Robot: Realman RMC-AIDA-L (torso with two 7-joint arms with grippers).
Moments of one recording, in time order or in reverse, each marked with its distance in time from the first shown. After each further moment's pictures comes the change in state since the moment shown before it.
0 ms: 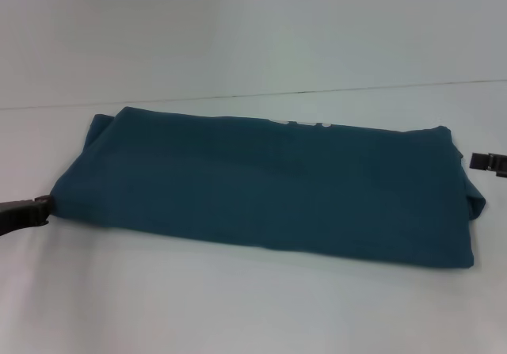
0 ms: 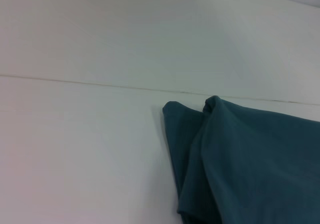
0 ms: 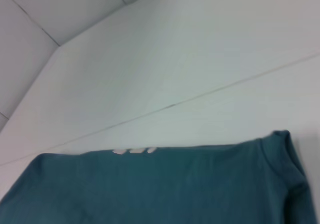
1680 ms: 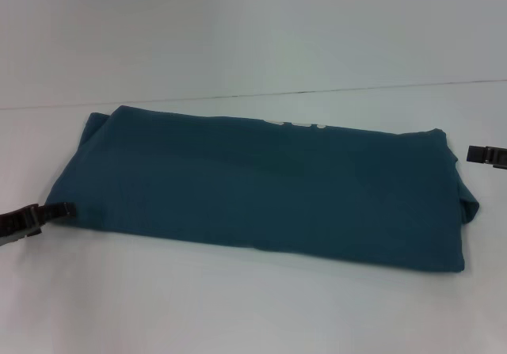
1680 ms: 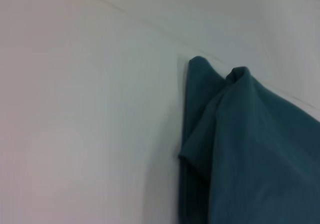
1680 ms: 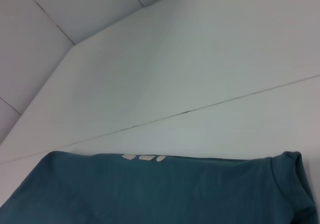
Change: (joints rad) left arm -0.082 0.061 -0.121 -0.082 0.150 0.149 -0.368; right arm 0.014 -0.004 0.002 -0.012 0.001 -0.023 -0.020
